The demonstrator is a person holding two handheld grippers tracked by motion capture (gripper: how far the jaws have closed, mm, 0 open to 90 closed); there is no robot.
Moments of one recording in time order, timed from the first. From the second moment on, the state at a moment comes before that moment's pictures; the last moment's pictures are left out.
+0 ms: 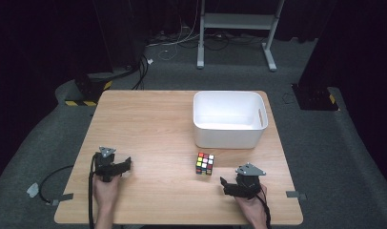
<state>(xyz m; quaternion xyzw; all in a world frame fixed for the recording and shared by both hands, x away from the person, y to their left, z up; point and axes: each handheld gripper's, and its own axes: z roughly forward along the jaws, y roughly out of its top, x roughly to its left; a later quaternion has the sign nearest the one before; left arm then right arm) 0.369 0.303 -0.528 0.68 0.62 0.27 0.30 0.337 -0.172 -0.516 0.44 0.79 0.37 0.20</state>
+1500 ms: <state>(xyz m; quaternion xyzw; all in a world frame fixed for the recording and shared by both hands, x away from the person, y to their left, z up) 0.369 0.303 -0.528 0.68 0.62 0.27 0.30 0.363 -0.118 -0.506 0.38 0.82 0.40 0.17</state>
